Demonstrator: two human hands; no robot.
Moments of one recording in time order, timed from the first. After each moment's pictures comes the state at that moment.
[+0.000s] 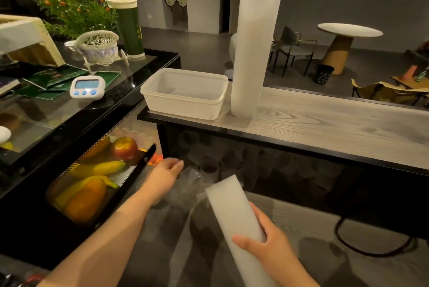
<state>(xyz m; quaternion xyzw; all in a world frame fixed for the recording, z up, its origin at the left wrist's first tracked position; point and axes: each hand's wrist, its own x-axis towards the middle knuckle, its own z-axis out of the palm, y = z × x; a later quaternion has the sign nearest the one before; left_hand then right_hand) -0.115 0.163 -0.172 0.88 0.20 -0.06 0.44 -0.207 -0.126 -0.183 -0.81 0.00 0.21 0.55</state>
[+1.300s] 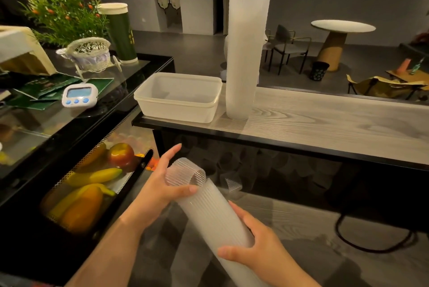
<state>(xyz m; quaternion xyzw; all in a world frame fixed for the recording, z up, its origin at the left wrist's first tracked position) -0.175 0.137 -0.122 0.72 0.02 -0.02 0.70 -0.203 -0.109 -0.169 -0.84 -0.07 0.24 0.49</state>
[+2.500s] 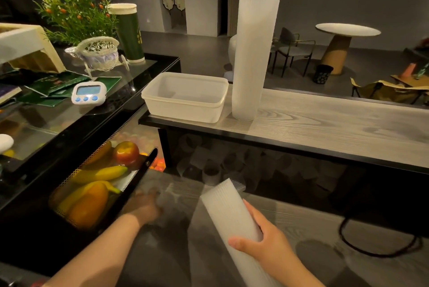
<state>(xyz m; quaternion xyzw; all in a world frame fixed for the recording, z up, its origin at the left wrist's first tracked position) -0.137 0.227 -0.250 0.94 0.23 -0.20 0.13 -0.202 -0.116 -0.177 -0.84 -0.03 0.21 0.50</state>
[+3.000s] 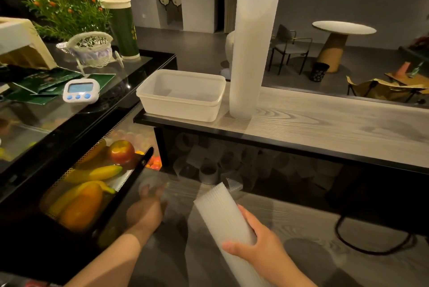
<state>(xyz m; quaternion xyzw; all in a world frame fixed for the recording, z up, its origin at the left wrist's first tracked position) -0.140 0.210 -0.283 0.95 0.23 -0.10 0.16 -0.201 -0.109 -0.184 -0.85 -0.01 0.24 0.47</state>
